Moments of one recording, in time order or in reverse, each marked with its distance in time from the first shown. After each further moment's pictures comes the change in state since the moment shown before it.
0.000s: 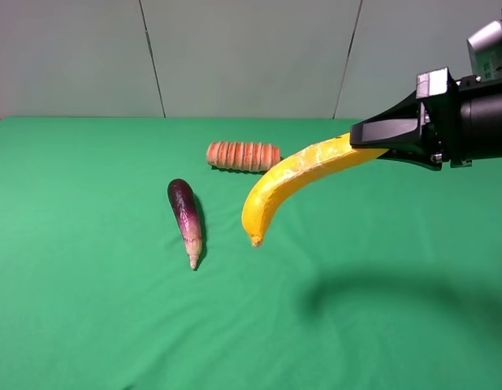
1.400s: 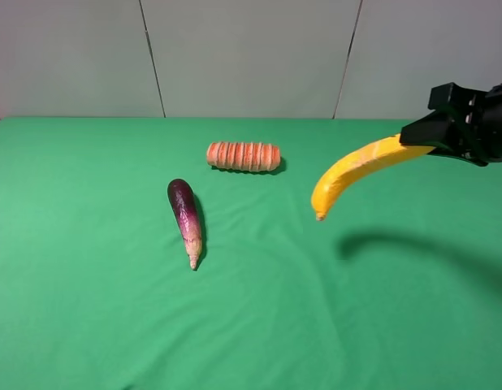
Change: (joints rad) left arm 0.861 -0.064 0.000 -0.001 -0.008 -0.001; right arm -0.119 0.000 0.000 -0.250 -0.285 0.171
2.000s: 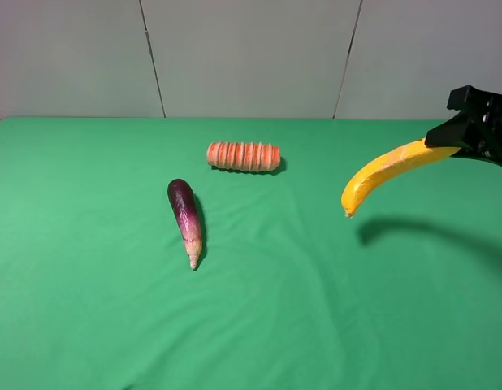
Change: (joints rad) left arm 0.020 -0.042 0.000 0.003 0.000 0.000; right arm -0.120 0.141 -0.081 -0.048 0.016 0.005
